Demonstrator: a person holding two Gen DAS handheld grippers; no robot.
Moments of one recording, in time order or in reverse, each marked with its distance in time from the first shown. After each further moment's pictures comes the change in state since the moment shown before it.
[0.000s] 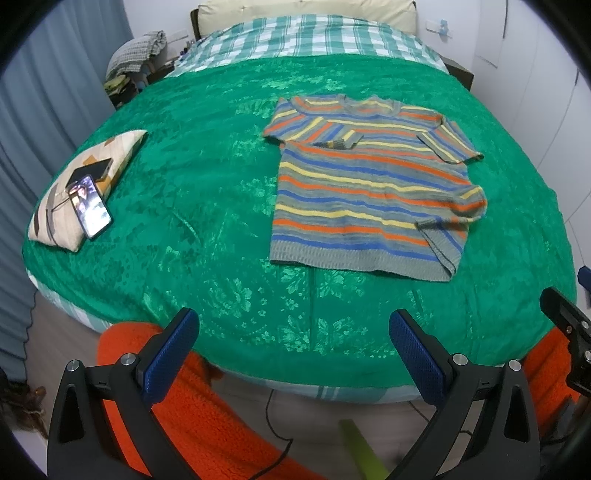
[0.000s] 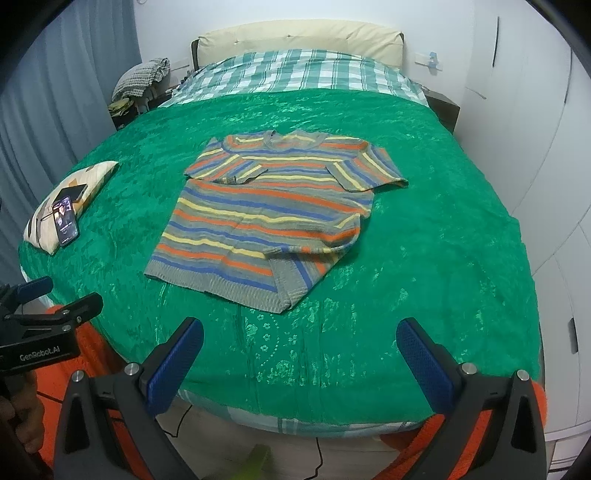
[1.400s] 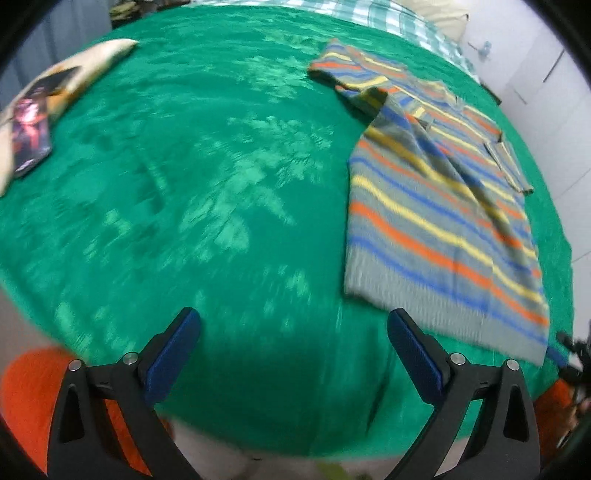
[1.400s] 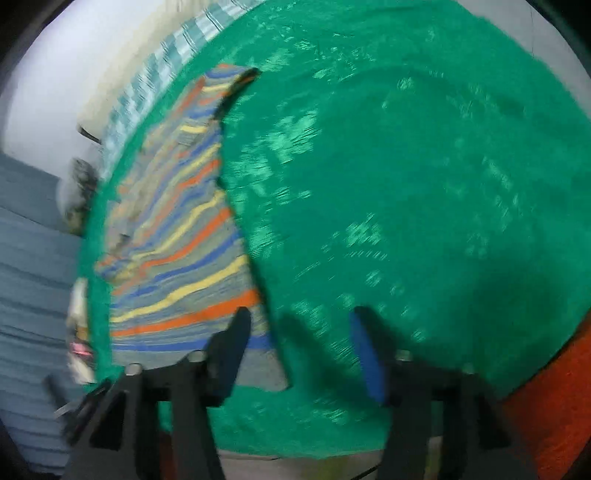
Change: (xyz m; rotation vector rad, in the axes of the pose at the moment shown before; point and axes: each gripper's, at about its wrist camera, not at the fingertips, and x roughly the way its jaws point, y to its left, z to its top) left arm 0.171 0.080 0.021 -0.205 0.126 -0.190; right arm 0.146 -0.179 -0.054 0.675 0.193 0.287
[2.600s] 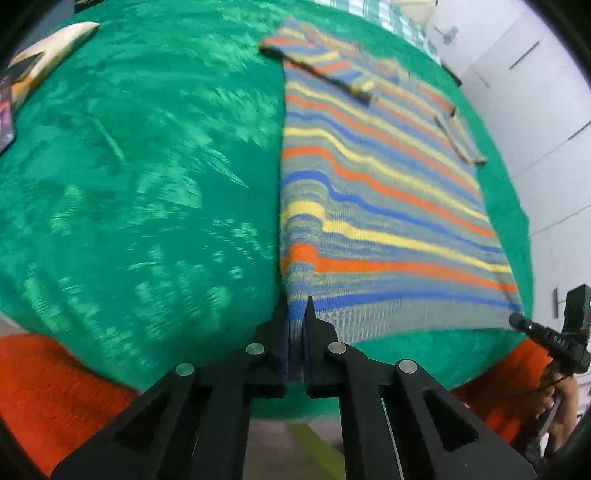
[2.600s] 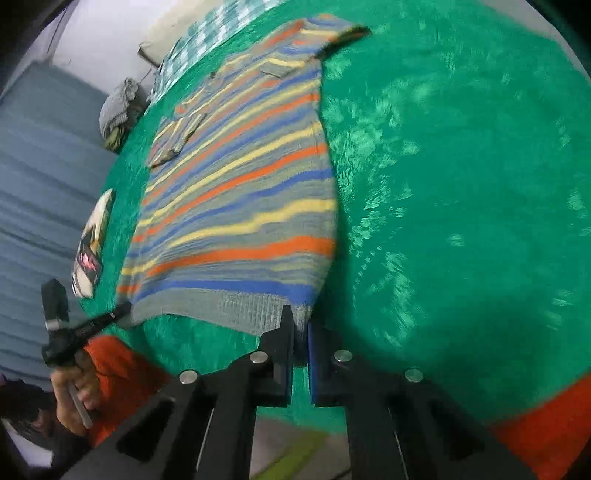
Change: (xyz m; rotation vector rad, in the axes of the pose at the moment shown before) left arm -0.031 -0.007 -0.018 0.051 0.105 -0.175; right arm -0.003 0.048 -0.029 -0.317 0.143 -0.003
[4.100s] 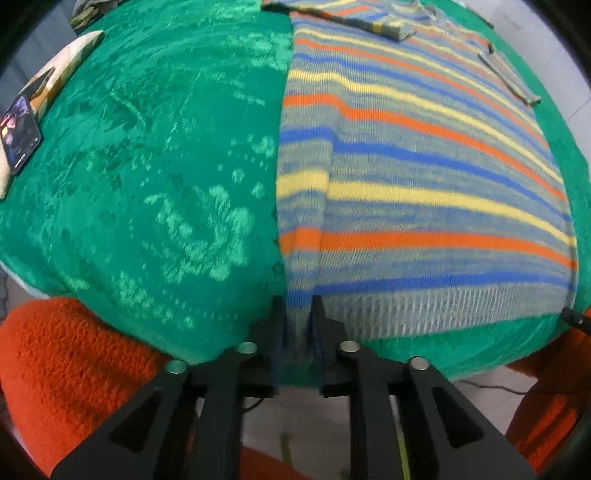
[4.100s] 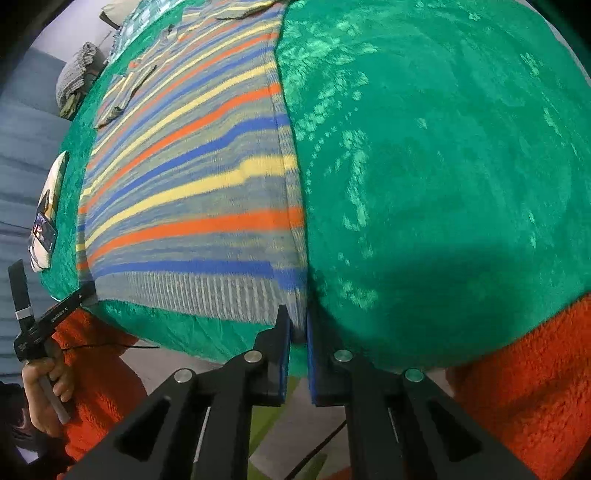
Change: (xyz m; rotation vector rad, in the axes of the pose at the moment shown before) left arm 0.053 -0.031 -0.031 0.098 0.140 0.317; right arm 0.040 -0.006 -0.032 0.073 0.206 -0.182
